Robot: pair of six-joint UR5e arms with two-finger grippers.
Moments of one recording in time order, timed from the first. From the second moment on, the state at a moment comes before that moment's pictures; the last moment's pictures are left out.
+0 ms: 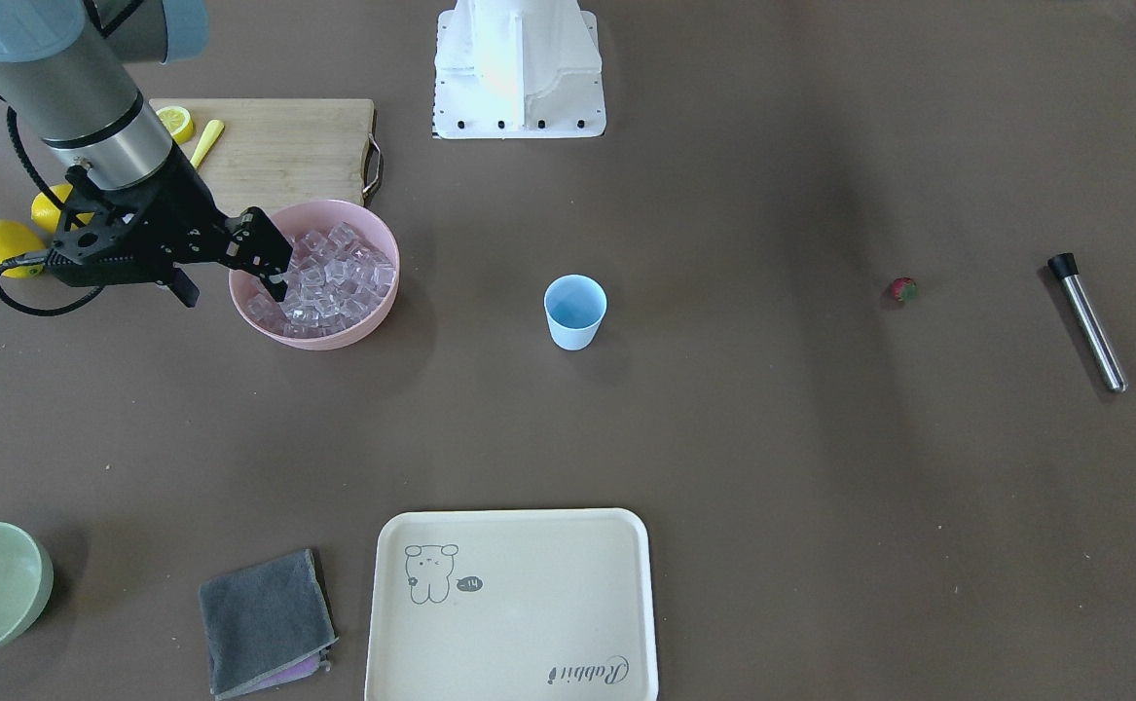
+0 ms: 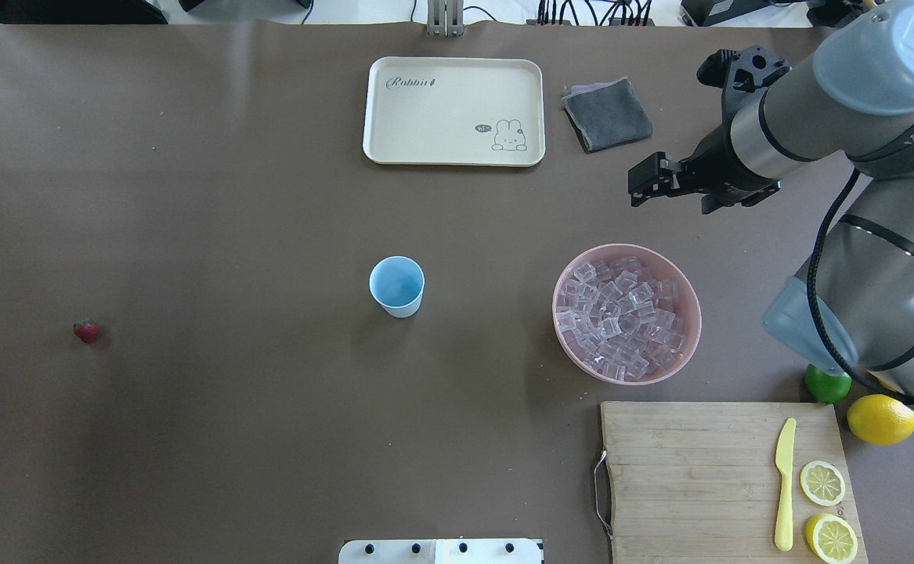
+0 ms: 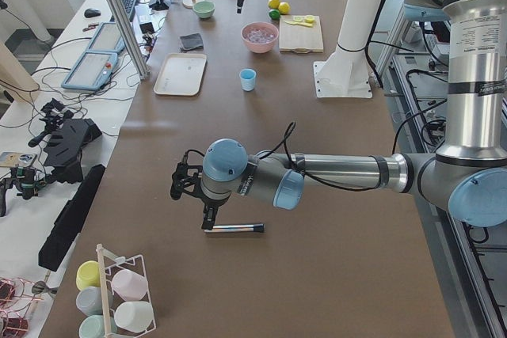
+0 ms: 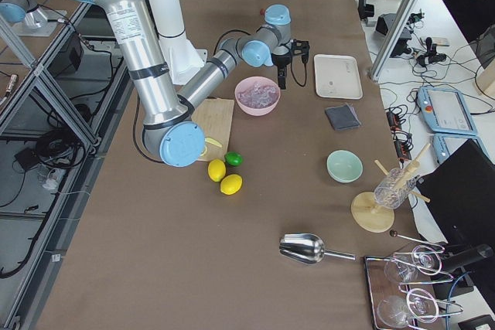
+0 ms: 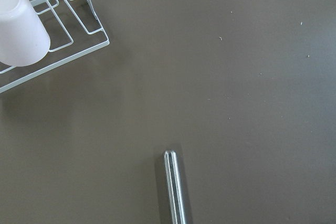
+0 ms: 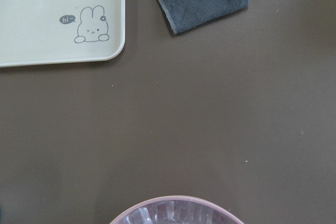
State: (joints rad) left arm -1.64 -1.50 -1.66 -1.88 -2.47 -0.14; right arm 0.83 -1.21 1.98 -1.52 2.04 1.08
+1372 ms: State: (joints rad) left arm -1.65 -1.50 -1.66 -1.88 -2.47 -0.14; right arm 0.54 -1.24 1.97 -1.56 1.80 1.12
